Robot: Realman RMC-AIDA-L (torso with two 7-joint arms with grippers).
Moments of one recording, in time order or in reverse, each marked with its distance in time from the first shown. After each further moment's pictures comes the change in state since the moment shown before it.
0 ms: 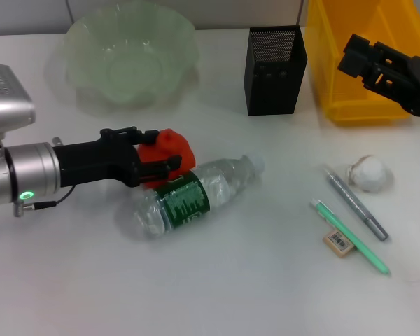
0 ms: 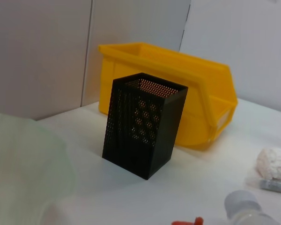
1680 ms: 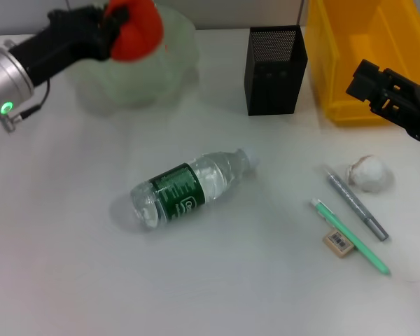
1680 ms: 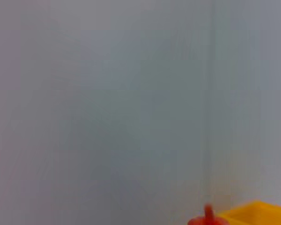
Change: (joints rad) left arm -0.032 0.002 0.007 0.008 -0.526 -0.119 0.190; right arm -0.062 0.013 0.007 0.048 0.006 0.005 -0.056
